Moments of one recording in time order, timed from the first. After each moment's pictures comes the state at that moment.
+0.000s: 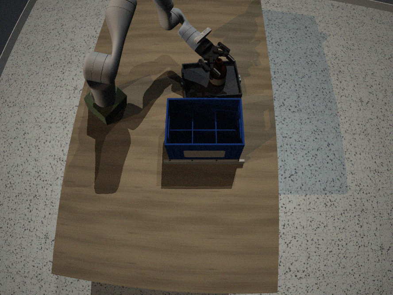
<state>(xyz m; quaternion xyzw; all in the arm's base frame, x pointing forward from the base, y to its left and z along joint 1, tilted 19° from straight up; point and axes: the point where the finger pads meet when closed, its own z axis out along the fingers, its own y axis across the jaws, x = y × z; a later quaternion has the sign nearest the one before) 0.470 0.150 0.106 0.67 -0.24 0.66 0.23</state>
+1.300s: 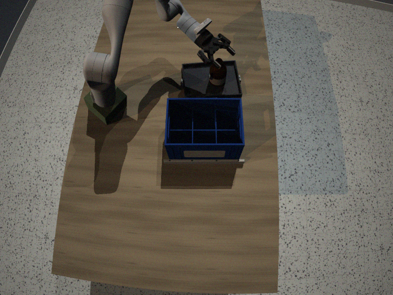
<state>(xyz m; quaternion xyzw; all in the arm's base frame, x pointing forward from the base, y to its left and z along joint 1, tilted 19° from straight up) 0.455 0.160 0.155 0.68 -0.23 0.66 0.23</state>
